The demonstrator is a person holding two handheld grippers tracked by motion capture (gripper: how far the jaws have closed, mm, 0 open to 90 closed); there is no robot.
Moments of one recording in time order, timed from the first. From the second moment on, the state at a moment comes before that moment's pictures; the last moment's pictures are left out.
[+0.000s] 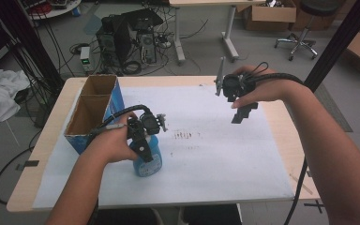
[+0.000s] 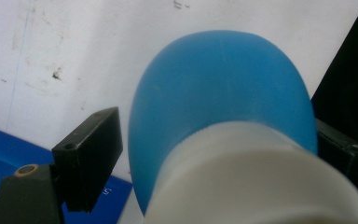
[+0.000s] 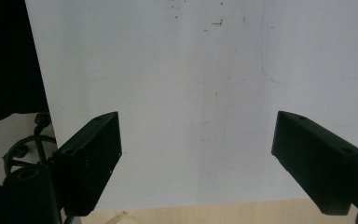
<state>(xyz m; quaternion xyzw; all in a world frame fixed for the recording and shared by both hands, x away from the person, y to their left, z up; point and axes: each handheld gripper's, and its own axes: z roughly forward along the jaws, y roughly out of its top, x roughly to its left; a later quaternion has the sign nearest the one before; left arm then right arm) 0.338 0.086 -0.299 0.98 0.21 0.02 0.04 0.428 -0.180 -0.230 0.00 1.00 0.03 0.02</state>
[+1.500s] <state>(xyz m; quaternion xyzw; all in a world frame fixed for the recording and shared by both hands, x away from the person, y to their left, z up) 0.335 0.084 -0.300 0.97 0.23 0.02 0.04 0.430 -0.179 -0.234 0.00 1.00 0.03 0.02</state>
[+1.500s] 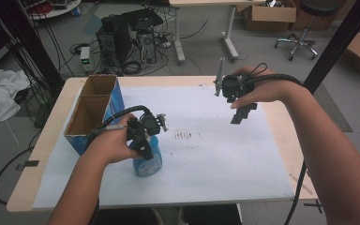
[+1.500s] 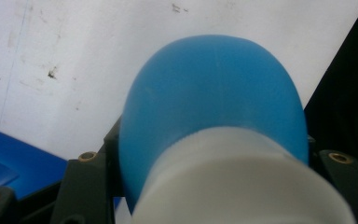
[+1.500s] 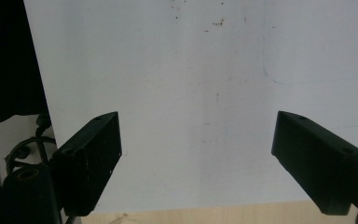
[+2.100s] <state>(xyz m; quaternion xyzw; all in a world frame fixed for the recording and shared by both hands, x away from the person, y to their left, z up) 0.335 0.086 -0.273 0.96 0.26 0.01 0.05 0.427 -0.180 -0.232 0.01 1.00 0.03 0.02</state>
